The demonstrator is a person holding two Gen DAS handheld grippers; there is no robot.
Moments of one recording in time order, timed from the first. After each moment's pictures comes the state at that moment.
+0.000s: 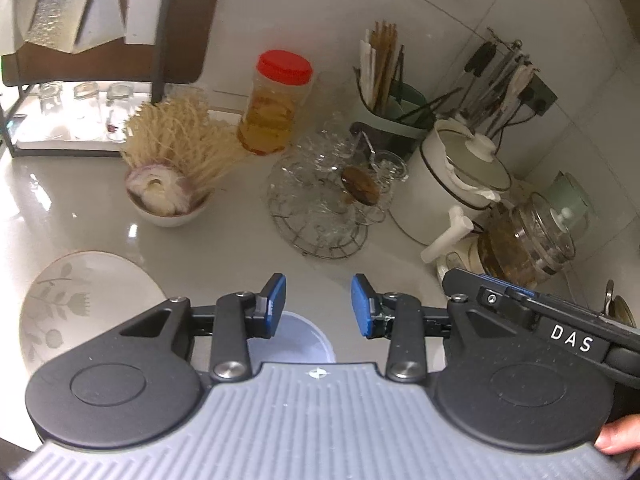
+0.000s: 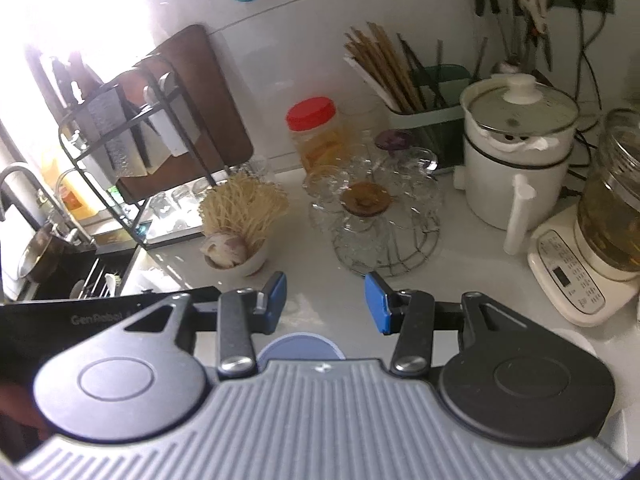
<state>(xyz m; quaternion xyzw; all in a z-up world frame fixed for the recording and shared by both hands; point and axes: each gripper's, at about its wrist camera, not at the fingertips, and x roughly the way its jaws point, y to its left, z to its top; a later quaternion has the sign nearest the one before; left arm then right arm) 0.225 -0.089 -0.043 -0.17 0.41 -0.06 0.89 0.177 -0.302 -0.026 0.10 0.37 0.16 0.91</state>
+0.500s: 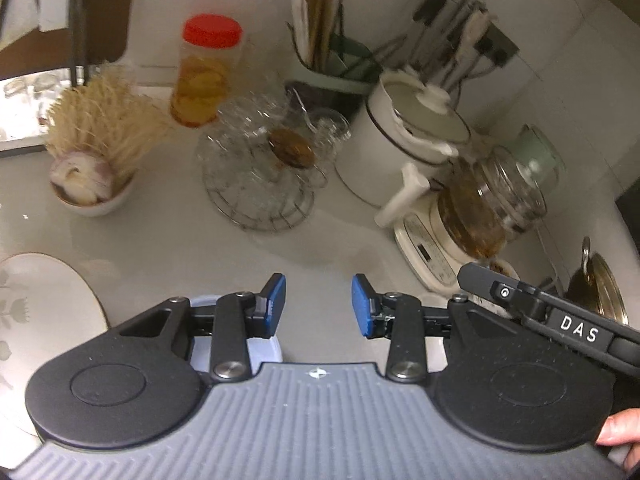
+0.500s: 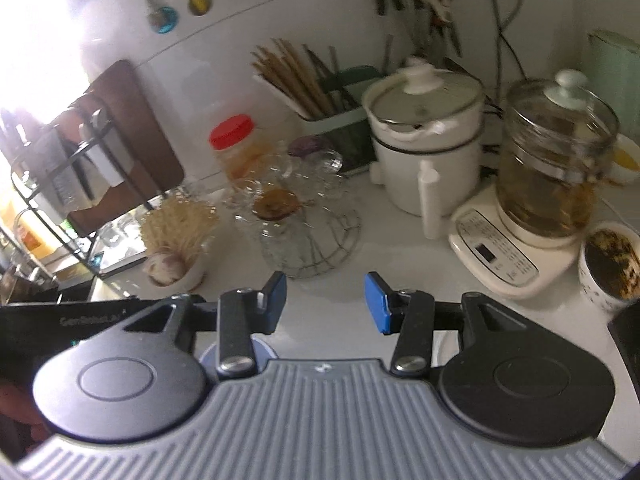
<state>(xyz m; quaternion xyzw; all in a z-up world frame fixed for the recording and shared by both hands) 0.249 -0.137 -0.060 -0.15 0.45 -0.14 0.87 0.158 -0.361 -0.036 0.14 0.37 0.07 0.92</state>
